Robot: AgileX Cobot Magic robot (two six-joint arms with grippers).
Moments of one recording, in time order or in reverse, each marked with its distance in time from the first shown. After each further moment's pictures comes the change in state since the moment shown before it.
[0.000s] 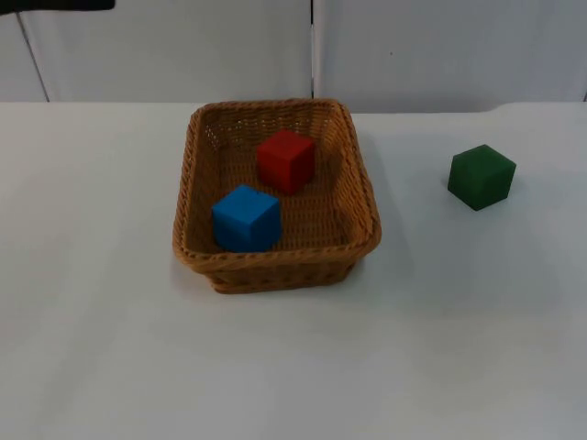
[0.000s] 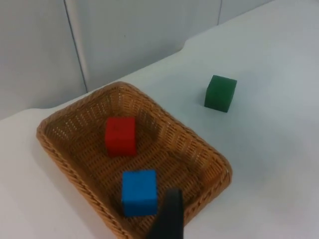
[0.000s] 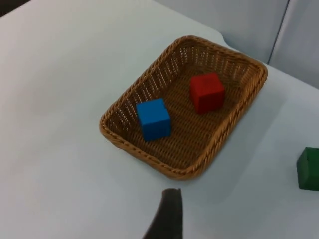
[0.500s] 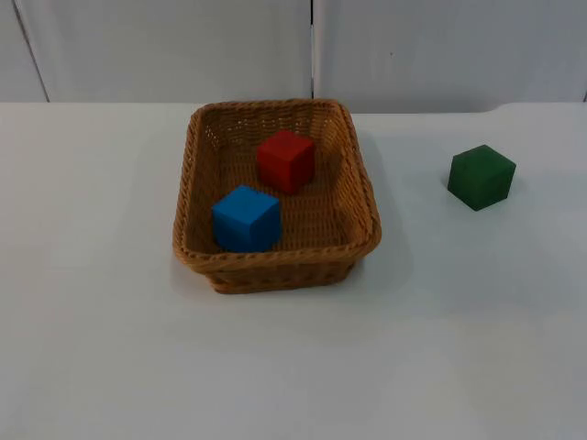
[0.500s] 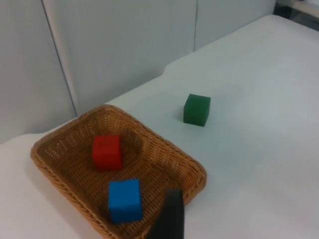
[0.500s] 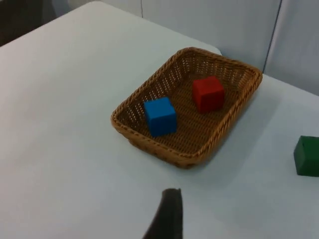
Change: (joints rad) right arm 0.000 -0.358 0.246 0.000 0.004 0.027; left arm 0.000 -0.228 0.011 0.023 0.144 -0.028
